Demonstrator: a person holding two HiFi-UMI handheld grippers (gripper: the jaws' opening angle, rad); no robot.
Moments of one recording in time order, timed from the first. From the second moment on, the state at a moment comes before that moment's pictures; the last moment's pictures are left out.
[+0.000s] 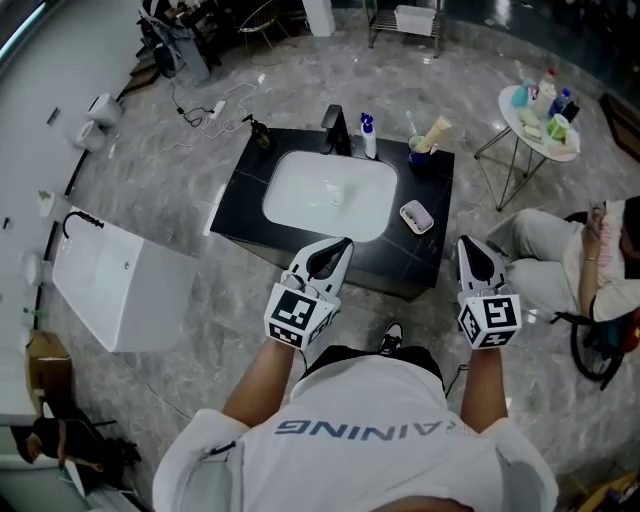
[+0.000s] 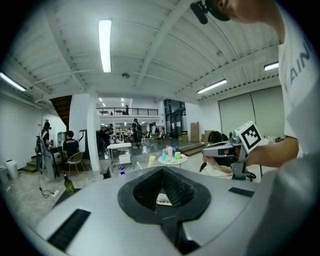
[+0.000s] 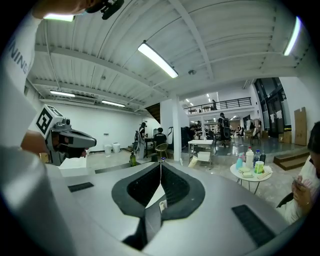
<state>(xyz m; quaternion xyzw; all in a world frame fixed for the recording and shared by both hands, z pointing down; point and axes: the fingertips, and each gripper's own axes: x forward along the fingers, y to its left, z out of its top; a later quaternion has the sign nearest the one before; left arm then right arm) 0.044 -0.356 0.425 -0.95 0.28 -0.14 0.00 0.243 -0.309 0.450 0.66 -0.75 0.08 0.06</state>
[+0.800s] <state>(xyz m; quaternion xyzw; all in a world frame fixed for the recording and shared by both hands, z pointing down) 0.032 -0.462 0.444 -0.97 0.20 -0.11 -0.09 0.230 -0.359 0.478 0.72 -0.67 0.13 0.12</state>
